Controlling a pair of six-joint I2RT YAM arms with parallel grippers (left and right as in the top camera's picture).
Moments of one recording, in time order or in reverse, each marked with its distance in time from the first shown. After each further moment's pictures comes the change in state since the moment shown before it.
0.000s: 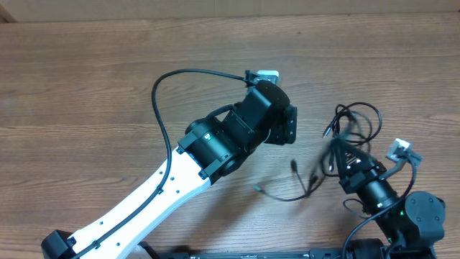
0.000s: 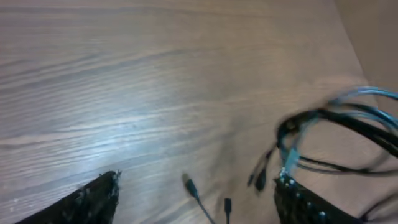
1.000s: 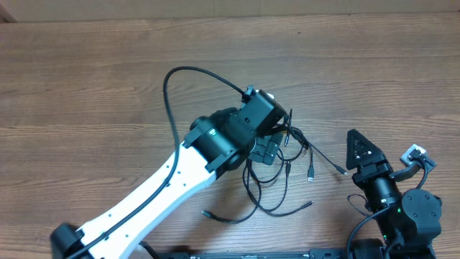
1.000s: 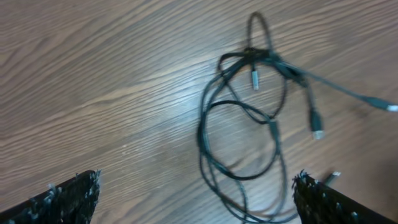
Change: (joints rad) left arm 0.013 0.045 0.004 -0.299 -0.106 0.238; right arm 0.000 0.000 0.000 -0.087 0.262 0.099
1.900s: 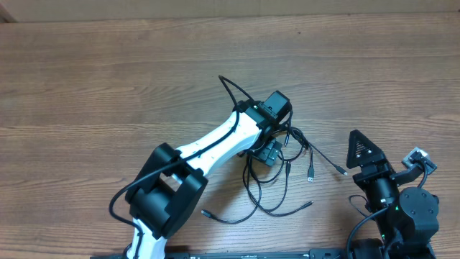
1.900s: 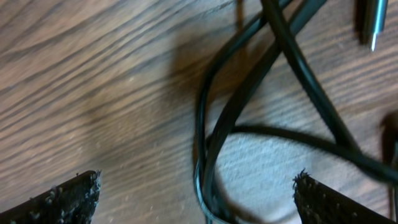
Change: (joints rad) left arm 0.074 0.490 0.002 0.122 0.140 0.130; right arm 0.000 0.000 0.000 -0.060 0.073 -0.018
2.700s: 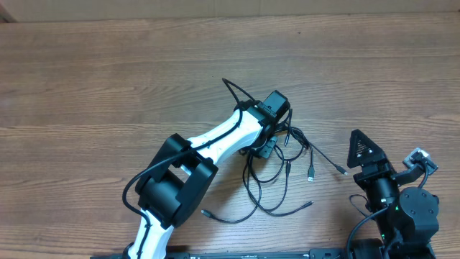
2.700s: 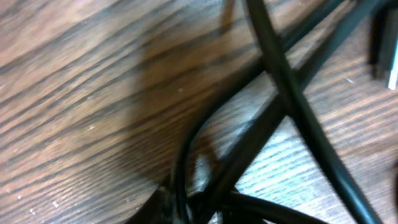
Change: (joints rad) left arm 0.016 0.082 0.004 0.093 0.068 0.020; right arm 0.000 0.000 0.000 0.000 0.015 0.000
